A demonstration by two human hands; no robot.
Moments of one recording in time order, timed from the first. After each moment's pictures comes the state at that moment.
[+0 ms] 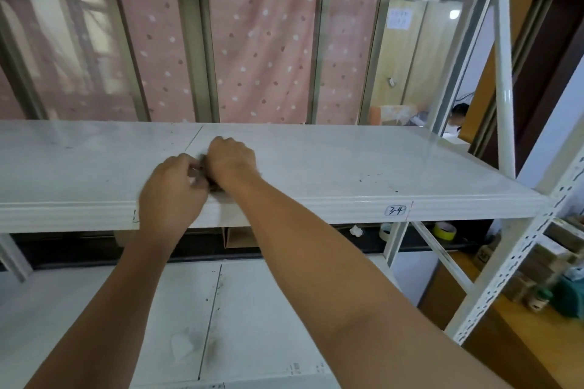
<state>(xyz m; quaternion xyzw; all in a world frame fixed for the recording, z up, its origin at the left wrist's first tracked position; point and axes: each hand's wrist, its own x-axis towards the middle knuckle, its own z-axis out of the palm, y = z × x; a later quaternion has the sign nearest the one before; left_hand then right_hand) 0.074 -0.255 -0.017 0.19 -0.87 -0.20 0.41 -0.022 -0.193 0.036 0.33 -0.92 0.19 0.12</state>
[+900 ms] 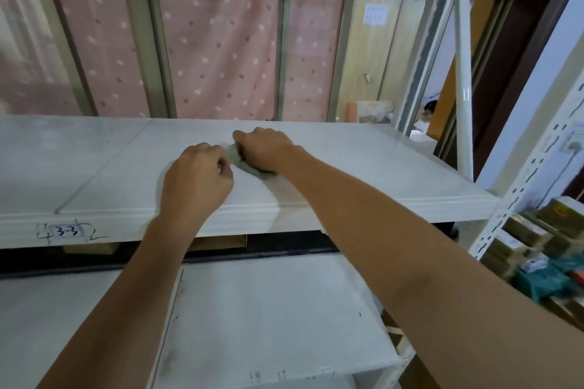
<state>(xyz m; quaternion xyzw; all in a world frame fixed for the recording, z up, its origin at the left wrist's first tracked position) -0.009 -0.158 0.000 0.11 -0.90 -0.17 0.40 -0.150 -0.063 0.042 0.43 -0.89 -0.02 0.14</state>
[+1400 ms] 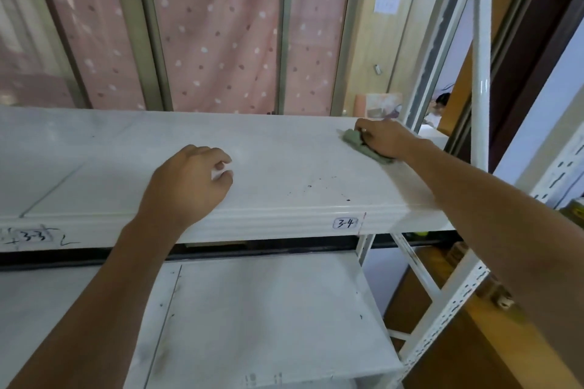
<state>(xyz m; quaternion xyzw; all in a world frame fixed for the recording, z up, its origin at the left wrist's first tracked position) -0.012 -0.152 0.002 0.10 -0.93 -0.18 0.32 -0.285 0.137 0.044 0.30 -0.95 0.00 0.13</state>
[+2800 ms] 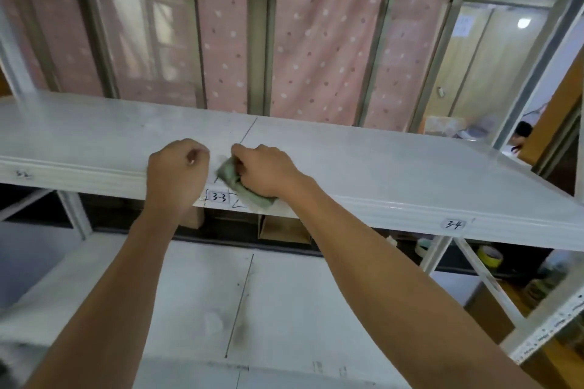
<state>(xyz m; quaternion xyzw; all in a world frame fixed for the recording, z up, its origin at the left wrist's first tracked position) 0.133 -0.303 -0.003 0.24 -0.80 -0.28 0.48 0.014 -0.189 0.028 0.53 -0.83 0.08 0.14</state>
